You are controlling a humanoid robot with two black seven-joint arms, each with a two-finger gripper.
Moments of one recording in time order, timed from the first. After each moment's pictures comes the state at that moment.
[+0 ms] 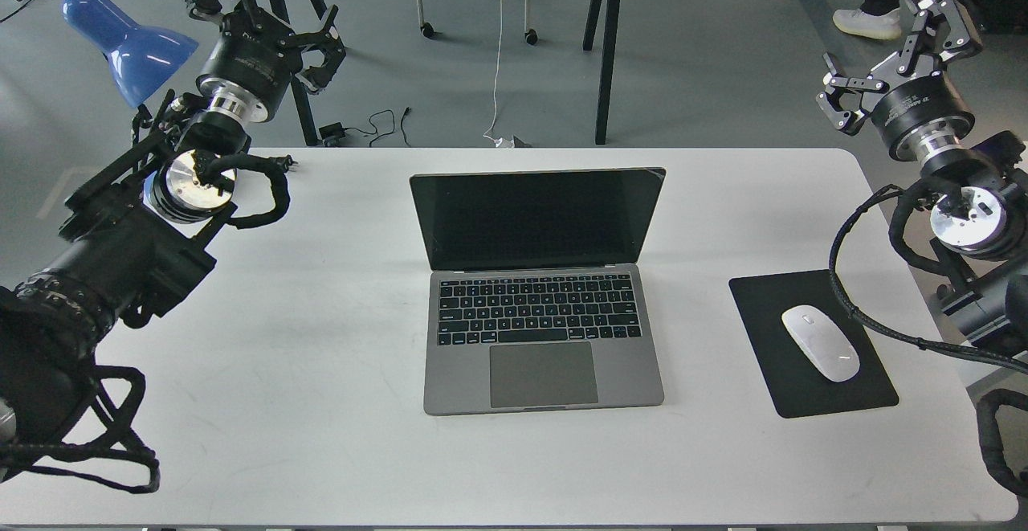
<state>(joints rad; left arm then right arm) -0.97 0.22 -0.69 -0.47 -0.24 -0.49 -0.32 0.80 -0.37 1.02 0.53 -0.15 0.41 0.22</state>
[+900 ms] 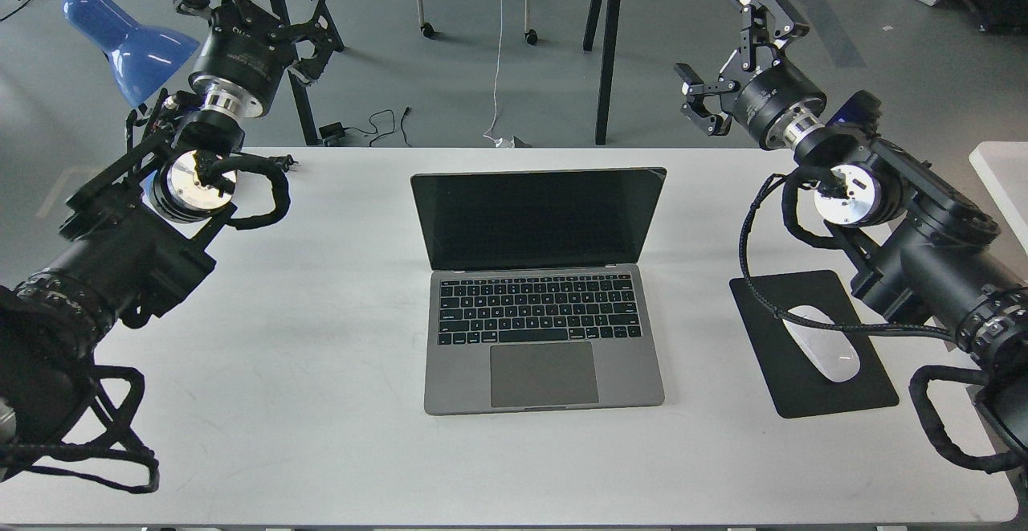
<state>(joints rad) -0.97 0.22 -0.68 -0.46 -0.22 -0.49 -0.40 0.96 -0.21 0.69 0.54 -0.16 0.38 0.19</state>
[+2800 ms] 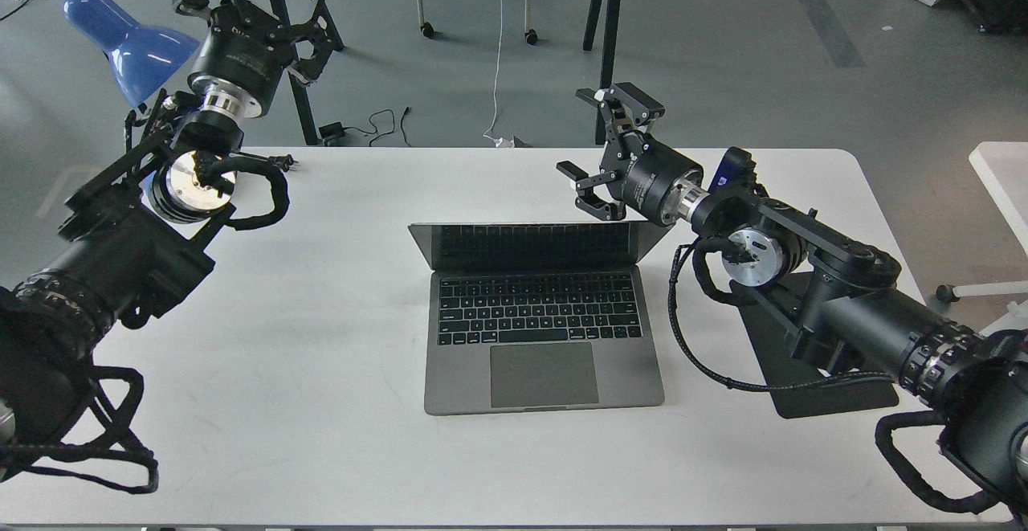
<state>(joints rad) -0.97 0.23 -0.68 -0.47 -0.22 -0.49 -0.40 0.88 -0.14 0.47 0.73 -0.17 0.35 0.16</state>
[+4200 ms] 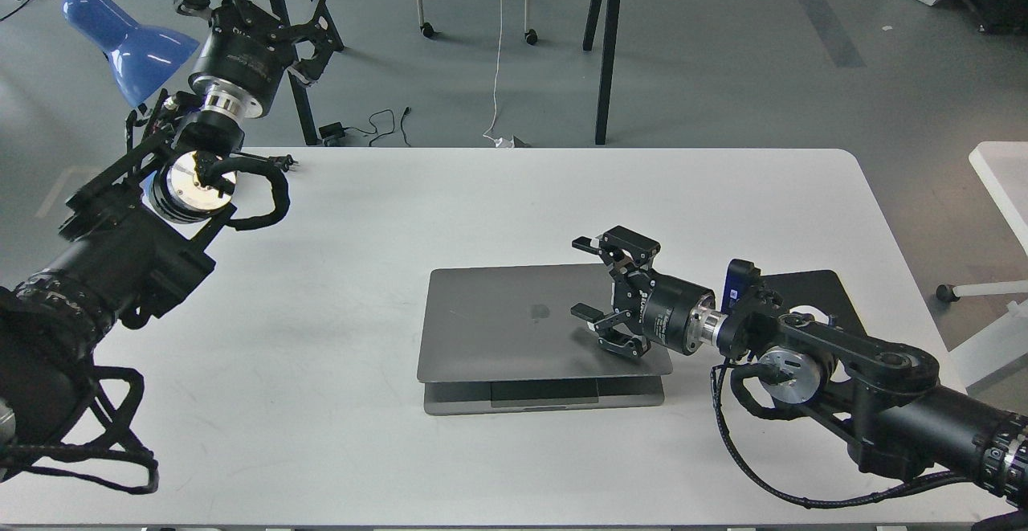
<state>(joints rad) -0.97 0.23 -0.68 -0.47 -0.22 -0.49 -0.40 0.65 -0.32 0.31 1.00 -0.27 0.33 0.16</state>
